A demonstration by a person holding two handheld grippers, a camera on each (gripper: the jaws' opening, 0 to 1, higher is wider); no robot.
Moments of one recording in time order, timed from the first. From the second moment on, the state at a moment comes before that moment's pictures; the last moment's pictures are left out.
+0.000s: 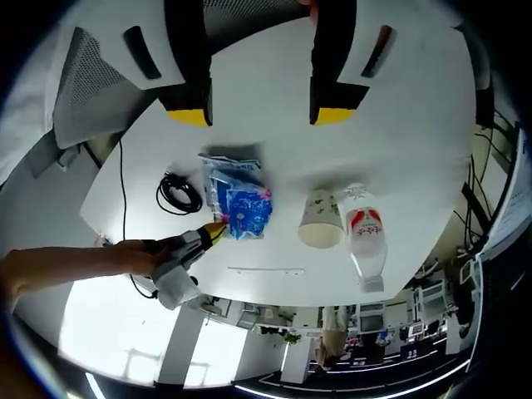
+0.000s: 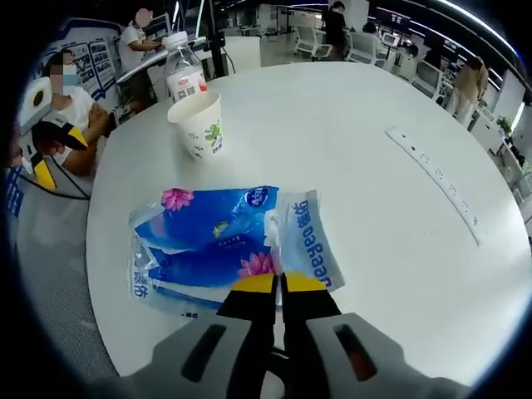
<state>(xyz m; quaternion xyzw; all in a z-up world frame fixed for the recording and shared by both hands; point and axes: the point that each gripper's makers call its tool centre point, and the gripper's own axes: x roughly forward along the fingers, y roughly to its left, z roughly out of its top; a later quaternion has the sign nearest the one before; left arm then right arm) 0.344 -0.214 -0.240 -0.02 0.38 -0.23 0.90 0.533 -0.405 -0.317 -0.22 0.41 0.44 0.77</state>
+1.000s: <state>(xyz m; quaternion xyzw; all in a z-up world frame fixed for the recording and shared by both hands) 0.346 -0.237 -0.235 -0.01 0.37 -0.26 0.89 0.541 -0.464 -0.270 -0.15 0.39 0.36 0.83</state>
